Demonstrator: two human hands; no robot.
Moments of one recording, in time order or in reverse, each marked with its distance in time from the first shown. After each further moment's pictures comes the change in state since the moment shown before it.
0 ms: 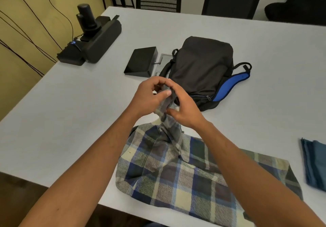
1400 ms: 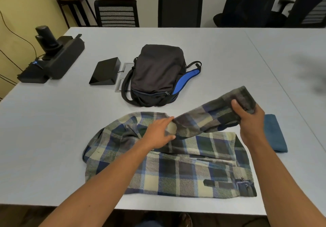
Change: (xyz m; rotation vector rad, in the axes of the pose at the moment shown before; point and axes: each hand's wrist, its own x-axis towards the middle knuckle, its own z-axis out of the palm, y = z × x) left_hand -0.095 -0.011 0.195 0.529 -0.486 -0.015; right_hand -0.251 0.014 -0.198 0.474 0.925 0.468
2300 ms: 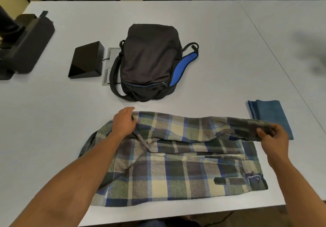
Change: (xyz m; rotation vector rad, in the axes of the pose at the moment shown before) left_hand 0.062 -0.168 -0.020 0.123 0.115 -0.269; right_hand 0.002 0.093 -0.058 -0.546 0.355 0.282
